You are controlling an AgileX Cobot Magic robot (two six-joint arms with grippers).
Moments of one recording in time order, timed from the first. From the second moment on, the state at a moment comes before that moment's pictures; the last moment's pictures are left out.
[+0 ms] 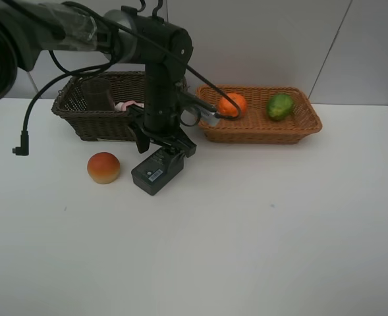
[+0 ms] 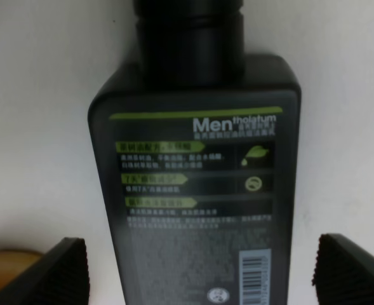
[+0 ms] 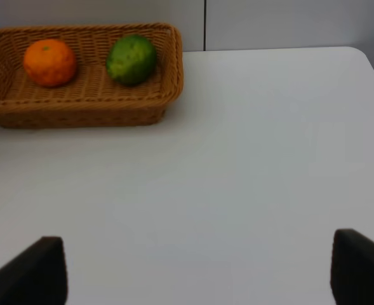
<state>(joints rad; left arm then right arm) -0.62 2.34 -1.85 0.13 1.19 0.01 0.02 0.00 -0.52 -0.11 1.06 0.09</state>
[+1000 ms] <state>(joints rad) -0.63 2.37 -1.85 0.14 1.18 0.01 0.02 0.00 -0.52 -0.11 1.06 0.09</state>
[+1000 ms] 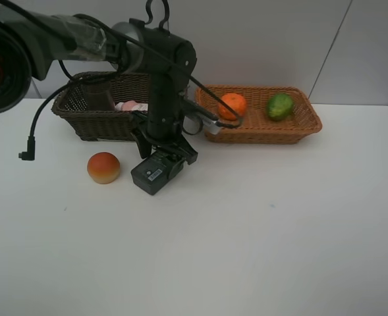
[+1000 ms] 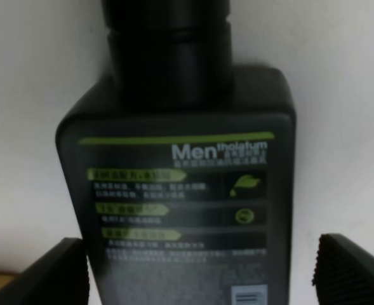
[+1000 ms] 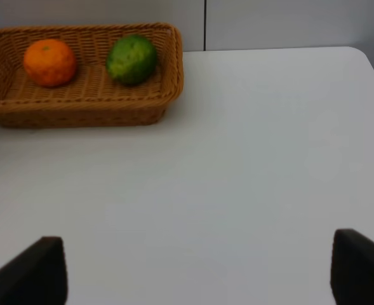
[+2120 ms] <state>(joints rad) -0.63 2.39 -1.84 0.16 1.16 0.01 0.02 0.00 -0.52 -0.11 1.06 0.09</state>
